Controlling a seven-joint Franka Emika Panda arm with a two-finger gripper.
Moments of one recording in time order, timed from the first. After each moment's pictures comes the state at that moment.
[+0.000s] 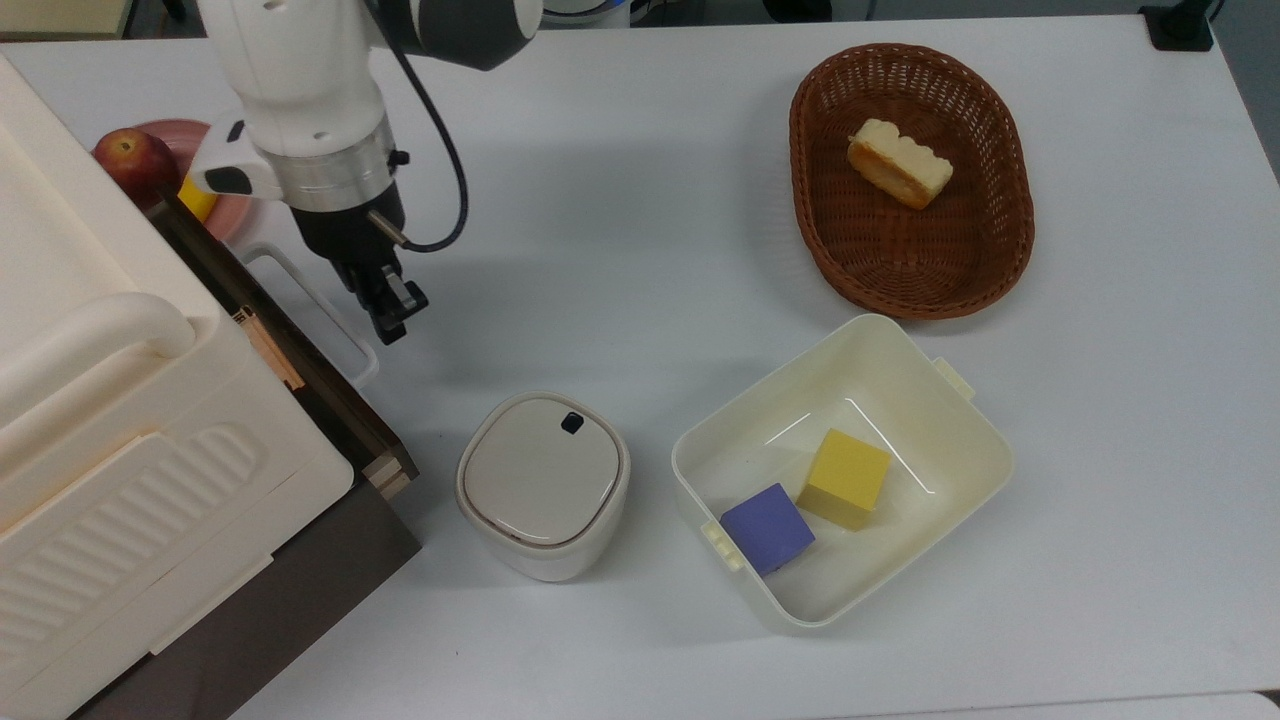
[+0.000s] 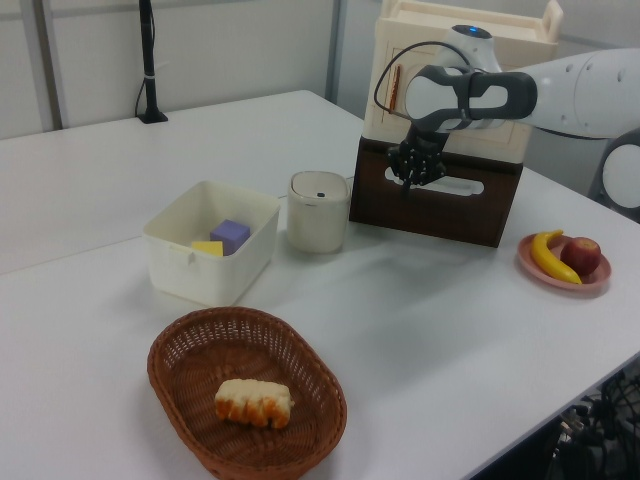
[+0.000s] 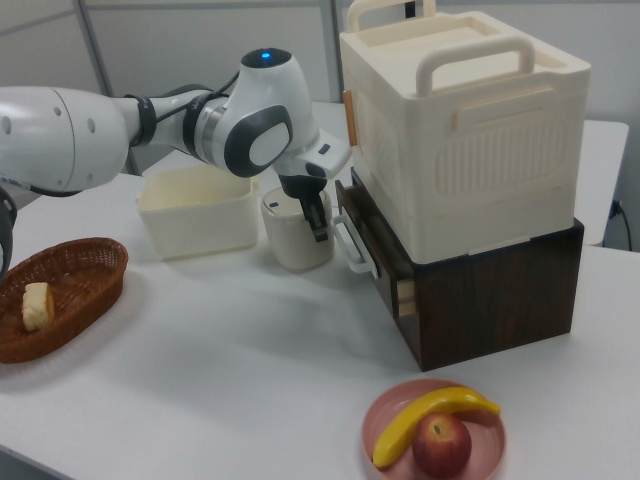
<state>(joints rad) -0.10 0.38 -0.08 -1.57 0.09 2.17 0.62</state>
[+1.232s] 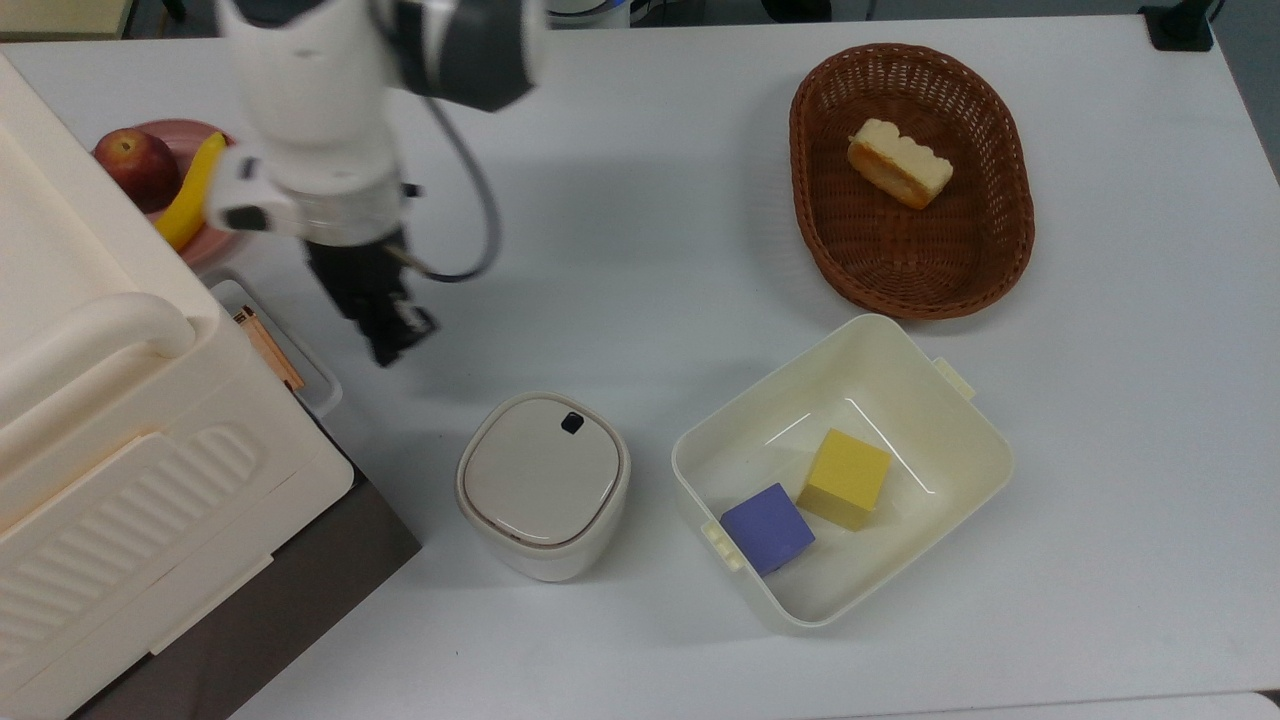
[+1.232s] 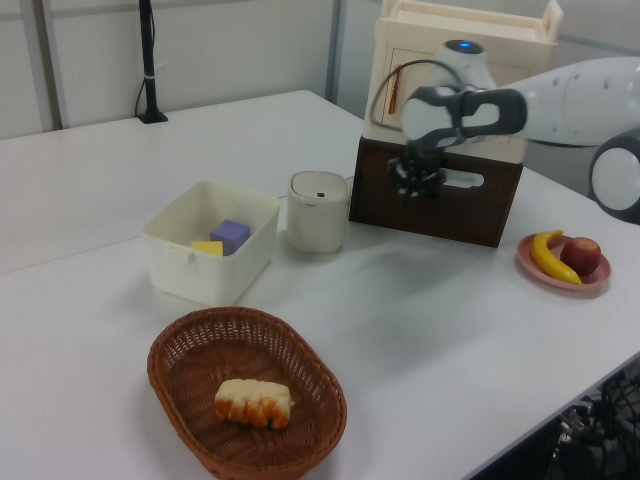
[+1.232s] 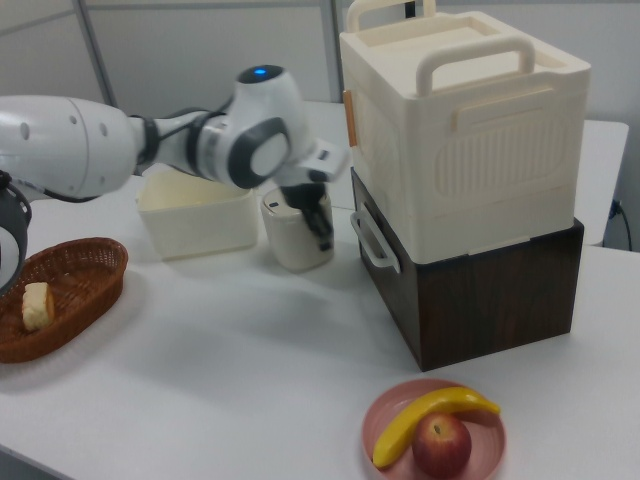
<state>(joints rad) -0.07 0.42 -0.07 -1.58 -0.02 2.24 0.55</state>
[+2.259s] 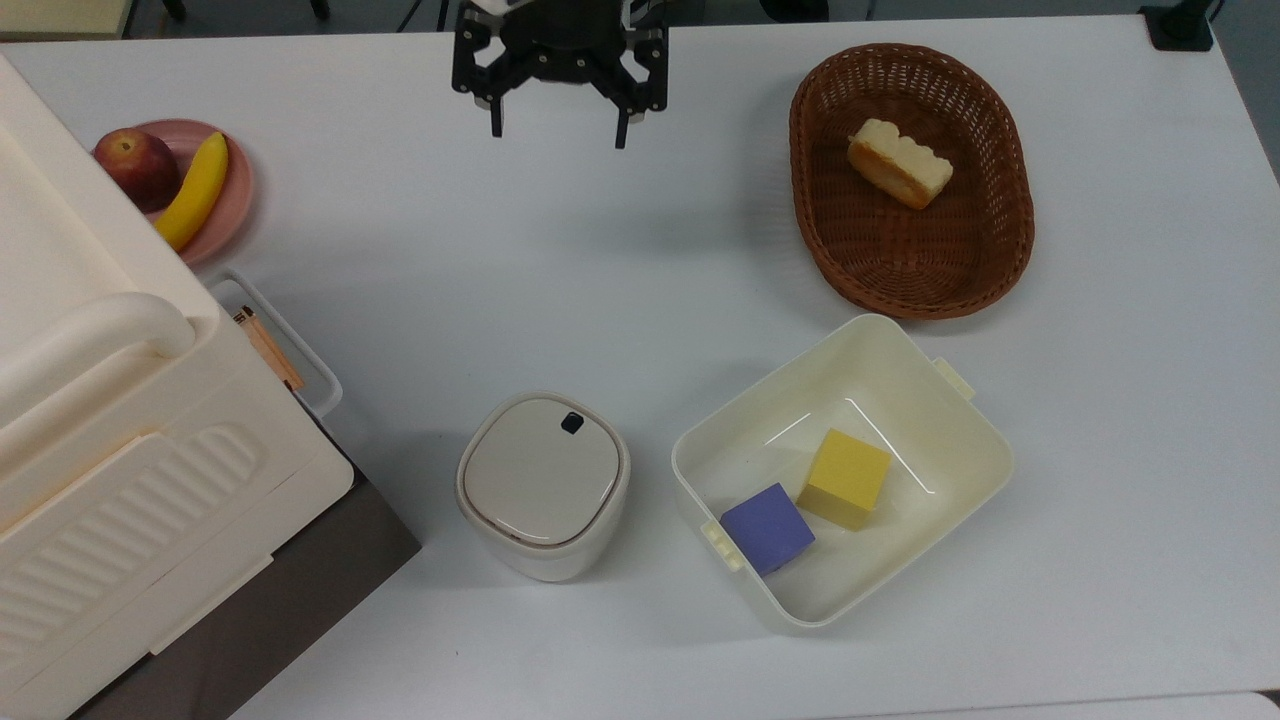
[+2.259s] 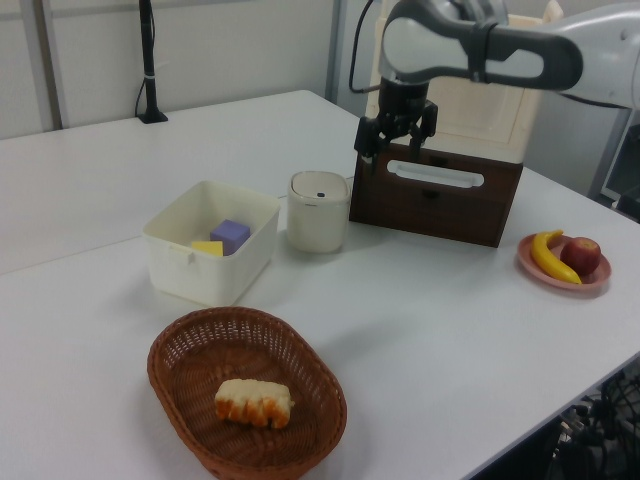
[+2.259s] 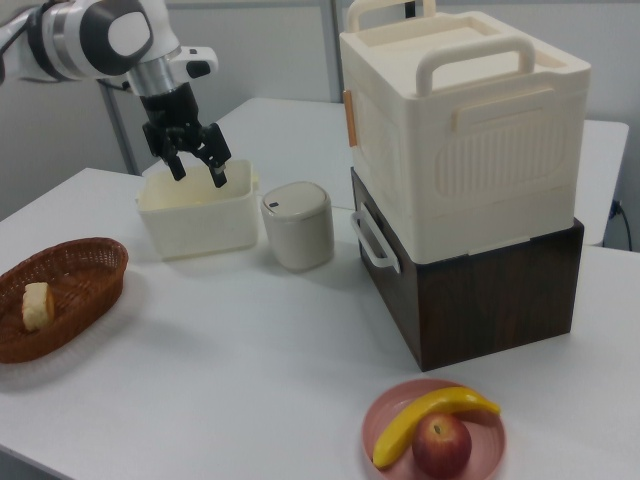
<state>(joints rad) 0.06 0.10 0.03 -1.58 -0.08 1.77 0.14</state>
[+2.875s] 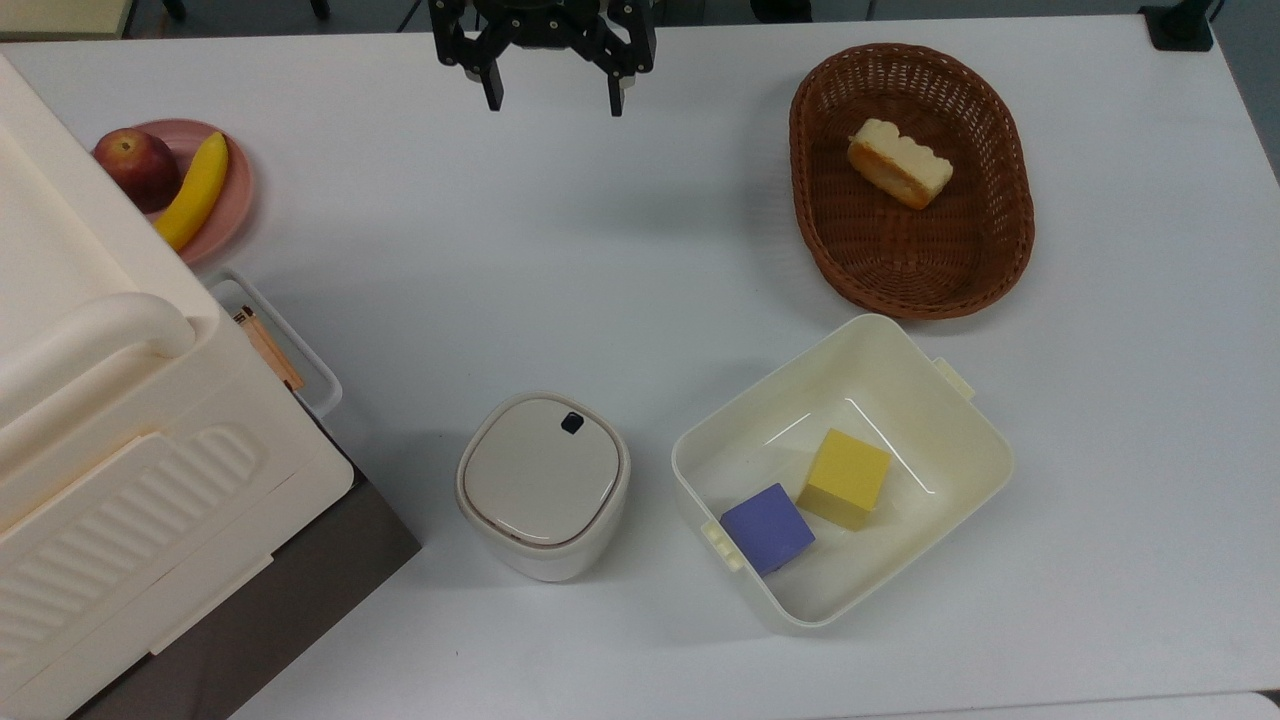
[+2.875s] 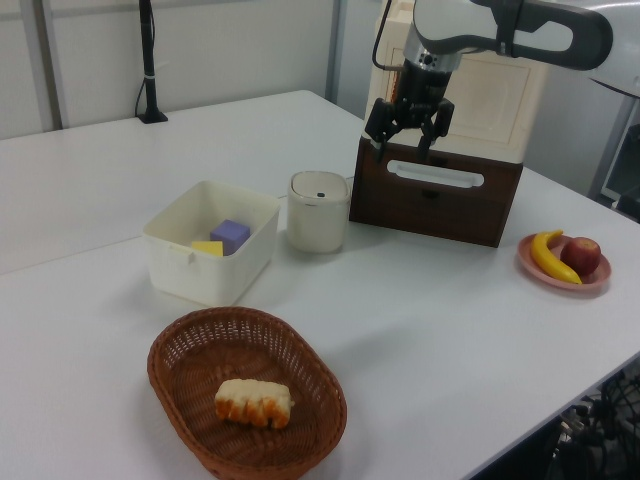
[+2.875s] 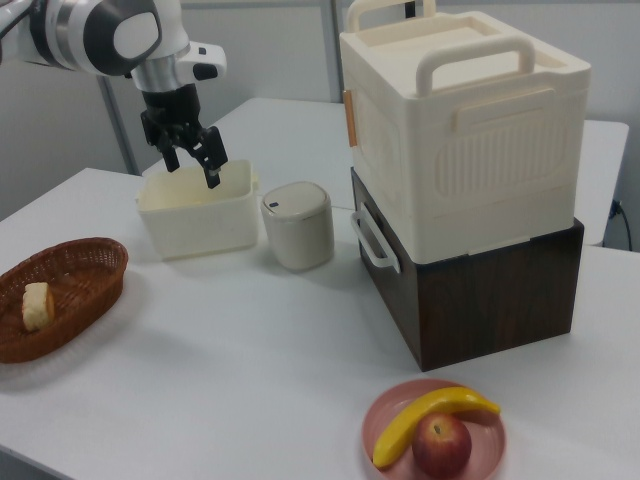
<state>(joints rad) 0.03 0.05 0.00 -1.62 0.07 1.77 0.13</state>
